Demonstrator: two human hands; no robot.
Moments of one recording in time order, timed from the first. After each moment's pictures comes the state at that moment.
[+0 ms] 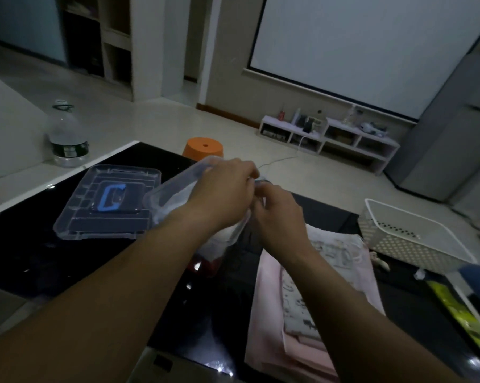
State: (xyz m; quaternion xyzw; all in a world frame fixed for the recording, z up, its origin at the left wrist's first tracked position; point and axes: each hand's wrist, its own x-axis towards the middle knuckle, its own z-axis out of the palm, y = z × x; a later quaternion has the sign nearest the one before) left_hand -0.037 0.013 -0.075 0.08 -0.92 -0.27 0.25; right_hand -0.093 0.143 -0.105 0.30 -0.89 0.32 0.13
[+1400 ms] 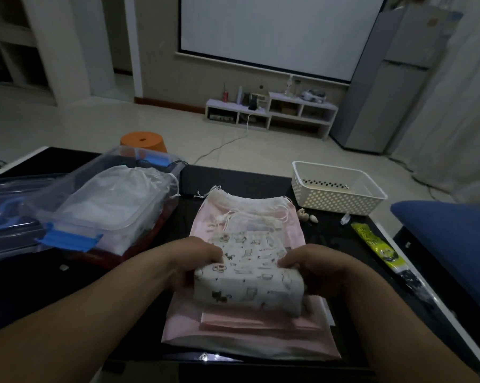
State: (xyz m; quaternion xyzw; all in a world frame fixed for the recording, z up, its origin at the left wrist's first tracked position) left_hand -0.054 0.142 -0.172 0.25 -0.68 -0.65 -0.23; right_hand -0.118 0.398 -0.149 -0.10 -0.74 0.56 -0.36
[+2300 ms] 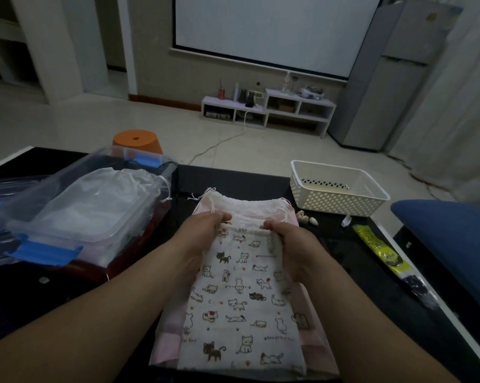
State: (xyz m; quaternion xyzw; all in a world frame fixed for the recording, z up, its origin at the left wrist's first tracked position) left_hand -0.109 0.159 -0.168 0.24 -0.61 -0.76 -0.03; right_hand -0.159 0.351 -0.173 -0.12 -0.65 0.72 -0.22
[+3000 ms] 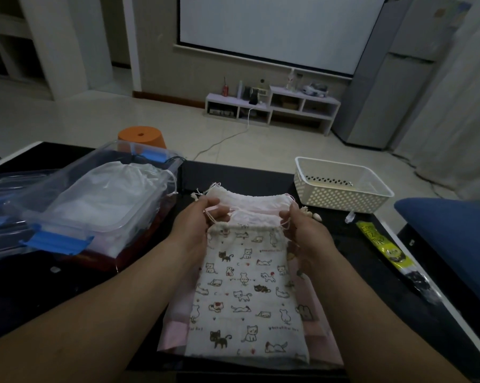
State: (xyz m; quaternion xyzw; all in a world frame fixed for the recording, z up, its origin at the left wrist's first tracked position) left_hand -0.106 0.153 -0.170 0.25 -0.41 -0.87 0.05; right_hand -0.147 0.356 -0.158 -0.15 -0.69 0.70 -0.09
